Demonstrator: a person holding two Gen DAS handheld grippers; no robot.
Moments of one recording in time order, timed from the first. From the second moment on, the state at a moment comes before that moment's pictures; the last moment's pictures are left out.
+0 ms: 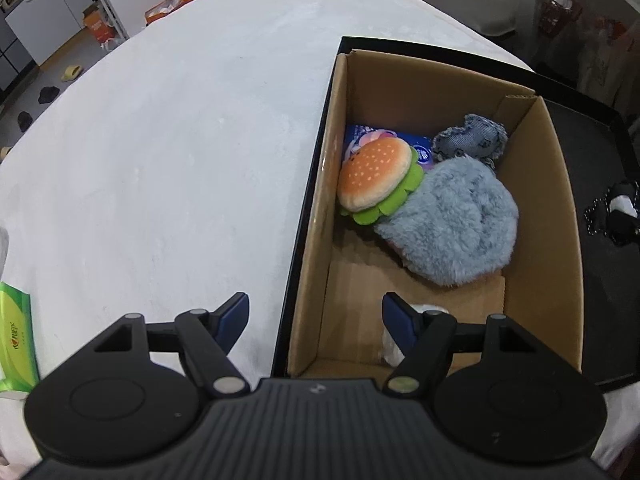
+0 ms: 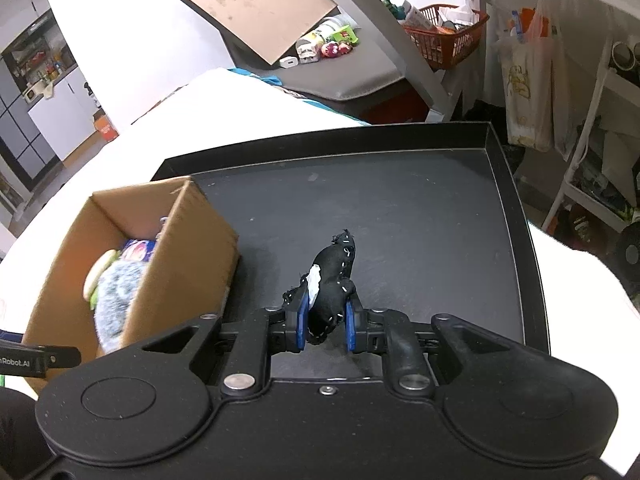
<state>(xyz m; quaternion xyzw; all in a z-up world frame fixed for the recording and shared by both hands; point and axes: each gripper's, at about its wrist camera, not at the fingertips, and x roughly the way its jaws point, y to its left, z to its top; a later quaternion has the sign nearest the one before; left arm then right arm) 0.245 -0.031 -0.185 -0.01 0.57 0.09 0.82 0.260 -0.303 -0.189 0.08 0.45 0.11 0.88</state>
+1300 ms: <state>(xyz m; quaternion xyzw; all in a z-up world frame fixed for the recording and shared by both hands) 0.214 0.012 -0.199 -0.12 0.53 0.04 0.84 0.226 -0.192 -0.118 0.02 0.43 0.17 0.88</state>
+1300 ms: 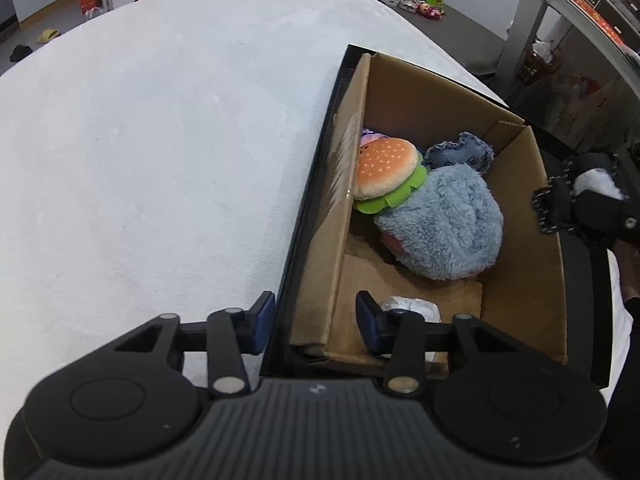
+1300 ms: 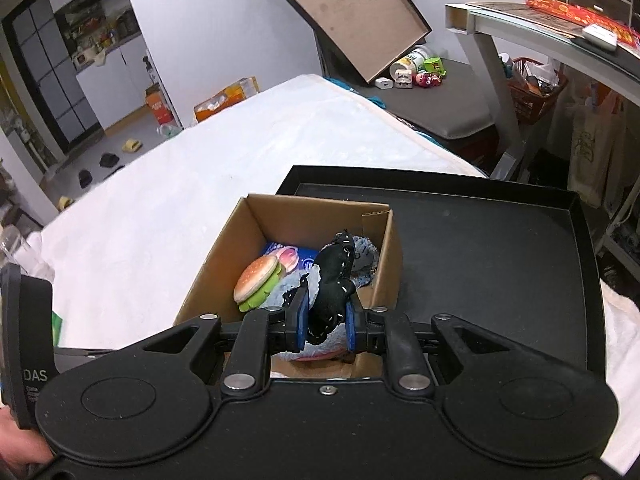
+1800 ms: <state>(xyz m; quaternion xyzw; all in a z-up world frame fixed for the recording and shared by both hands) 0.209 0.018 -0.201 -0.13 0.52 0.02 0.84 0.227 -0.145 -0.132 0.03 0.47 0.21 0.86</state>
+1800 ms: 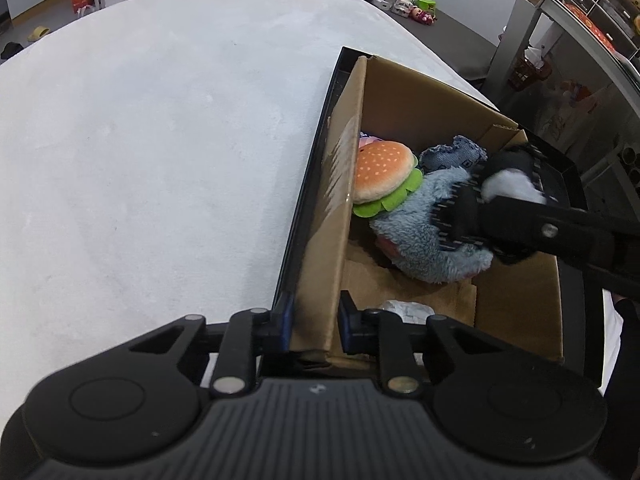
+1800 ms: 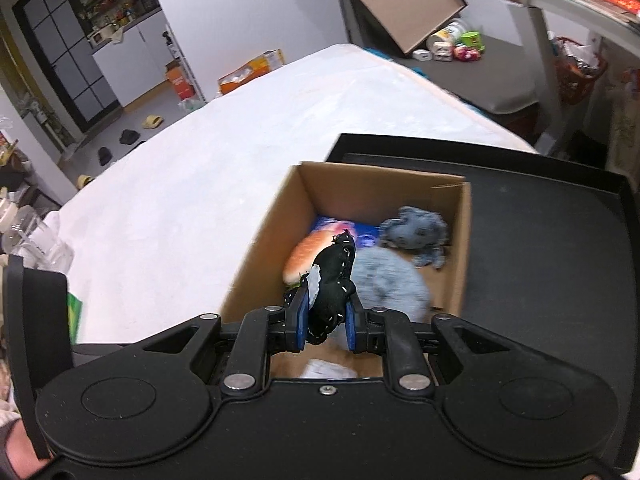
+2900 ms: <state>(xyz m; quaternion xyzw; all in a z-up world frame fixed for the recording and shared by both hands) 0.190 -0.005 -0.138 -0.09 0.51 0.04 0.85 0.183 -0.203 -0.086 0.10 0.43 0.14 0.89</state>
